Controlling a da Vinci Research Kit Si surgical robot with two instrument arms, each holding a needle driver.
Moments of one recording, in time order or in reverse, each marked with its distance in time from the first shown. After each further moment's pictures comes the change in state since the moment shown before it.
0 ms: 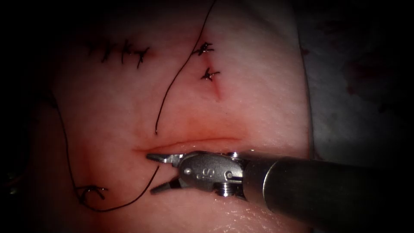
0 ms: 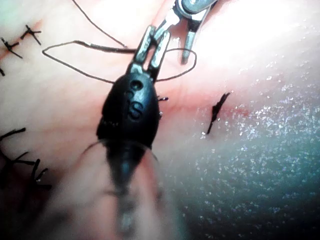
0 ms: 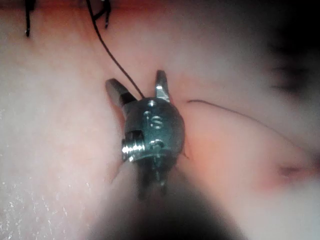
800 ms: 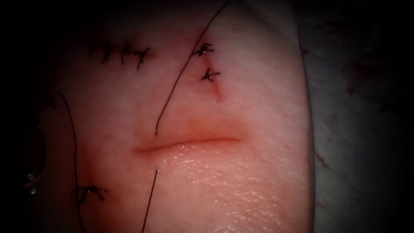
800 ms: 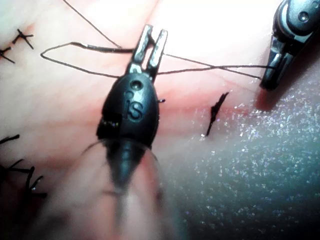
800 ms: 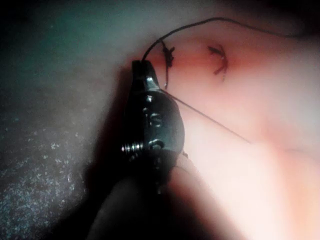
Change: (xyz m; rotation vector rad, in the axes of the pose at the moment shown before) right arm 0.012 -0.016 -0.005 0.161 0.065 -0.015; left arm -0.002 0.001 0.002 0.010 -0.009 0.016
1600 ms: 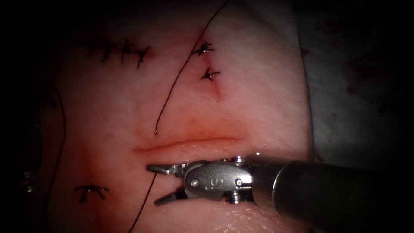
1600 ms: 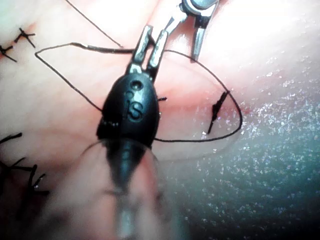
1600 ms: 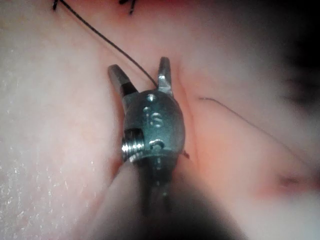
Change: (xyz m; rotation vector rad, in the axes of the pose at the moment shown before) right arm -0.013 0.015 0.002 -0.118 -0.003 -0.108; left arm 0.000 0.000 0.000 0.000 -0.006 -0.003
